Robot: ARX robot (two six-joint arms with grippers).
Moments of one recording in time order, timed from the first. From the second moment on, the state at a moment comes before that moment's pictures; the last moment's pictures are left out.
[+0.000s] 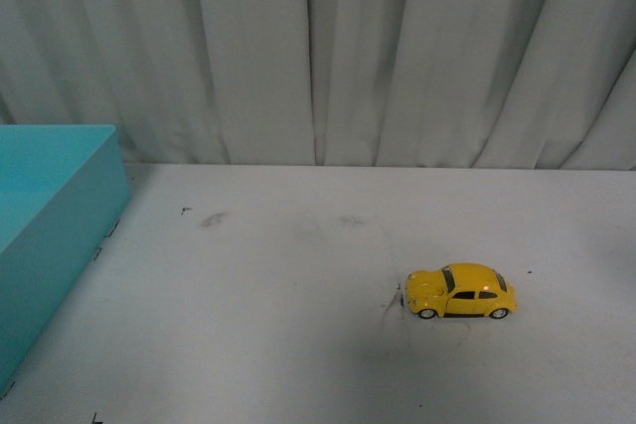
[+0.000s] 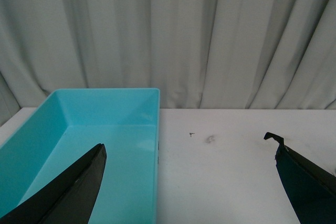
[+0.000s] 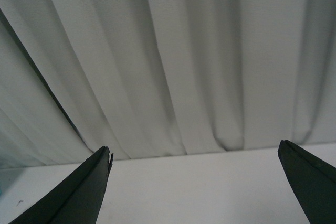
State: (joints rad) left arm 0.00 0.01 0.01 0.00 0.00 0.00; right arm -0.26 1.22 0.38 0.85 -0.38 0.21
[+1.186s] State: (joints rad) left arm 0.00 0.01 0.01 0.00 0.00 0.00; right arm -0.03 2.27 1.47 -0.70 -0.86 -1.68
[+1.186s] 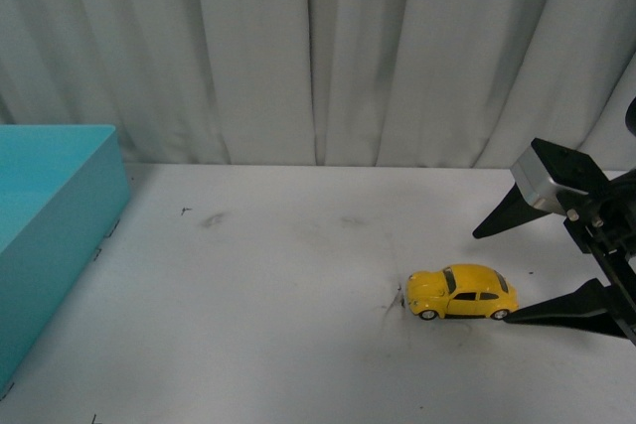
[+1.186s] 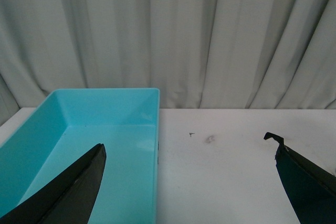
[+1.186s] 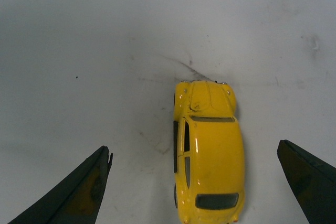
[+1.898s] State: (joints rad) left arm 0.00 0.01 0.01 0.00 0.00 0.00; right arm 0.04 2.39 1.56 -0.60 -0.76 -1.57
